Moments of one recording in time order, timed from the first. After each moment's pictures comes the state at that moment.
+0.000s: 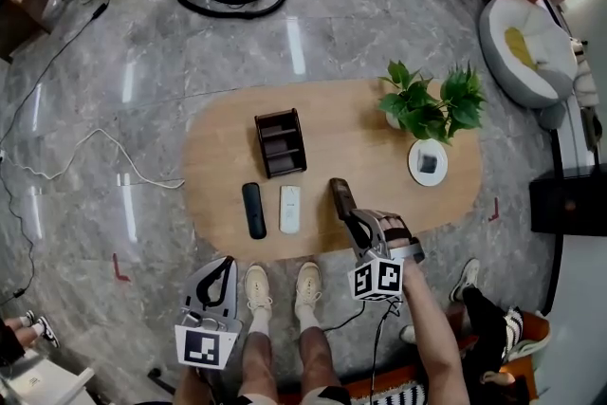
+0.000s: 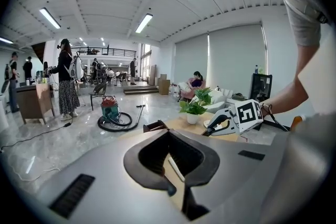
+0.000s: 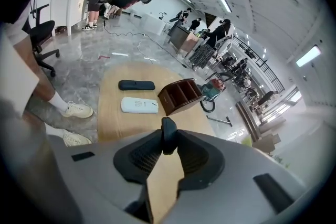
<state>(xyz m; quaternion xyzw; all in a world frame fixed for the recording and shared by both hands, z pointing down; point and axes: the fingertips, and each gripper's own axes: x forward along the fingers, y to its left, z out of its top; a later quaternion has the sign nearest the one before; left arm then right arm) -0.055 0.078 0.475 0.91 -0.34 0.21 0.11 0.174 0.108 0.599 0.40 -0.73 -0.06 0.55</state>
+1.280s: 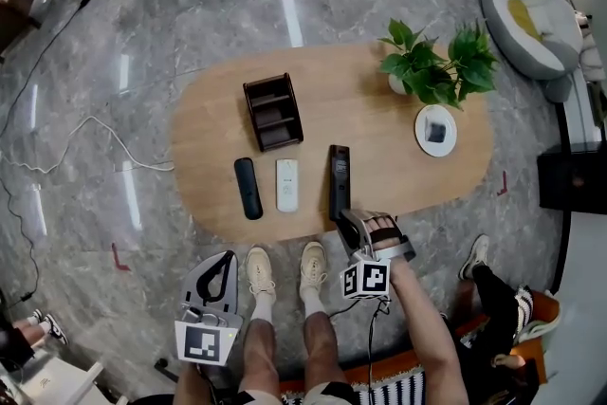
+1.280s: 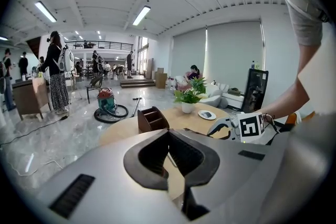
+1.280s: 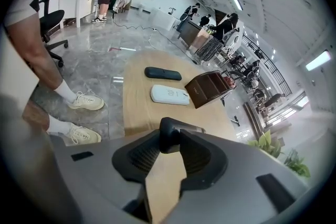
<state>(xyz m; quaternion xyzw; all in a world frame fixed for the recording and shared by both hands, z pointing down) -0.057 0.109 0.523 0.91 -0.31 0.24 0.13 0.140 0.168 0.679 0.37 -0.73 -0.06 0.57</state>
